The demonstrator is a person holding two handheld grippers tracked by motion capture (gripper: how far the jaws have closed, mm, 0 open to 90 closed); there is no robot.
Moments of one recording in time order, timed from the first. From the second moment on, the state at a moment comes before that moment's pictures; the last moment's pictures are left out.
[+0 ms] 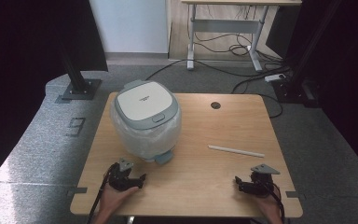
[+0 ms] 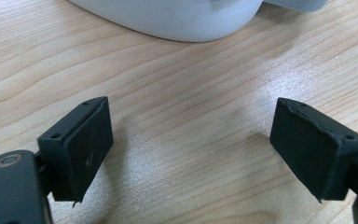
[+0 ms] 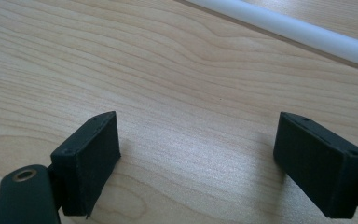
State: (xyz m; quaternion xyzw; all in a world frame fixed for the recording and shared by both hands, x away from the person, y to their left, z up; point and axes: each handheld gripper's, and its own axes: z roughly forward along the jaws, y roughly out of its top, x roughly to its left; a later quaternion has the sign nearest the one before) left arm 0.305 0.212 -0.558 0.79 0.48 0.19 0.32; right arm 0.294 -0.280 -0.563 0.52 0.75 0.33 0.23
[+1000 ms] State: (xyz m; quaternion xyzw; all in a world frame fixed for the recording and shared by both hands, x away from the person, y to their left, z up) left arm 0.284 0.241 -0.505 0.76 0.47 0.17 0.41; right arm 0.296 -0.282 -0.563 0.51 0.76 0.33 0.23
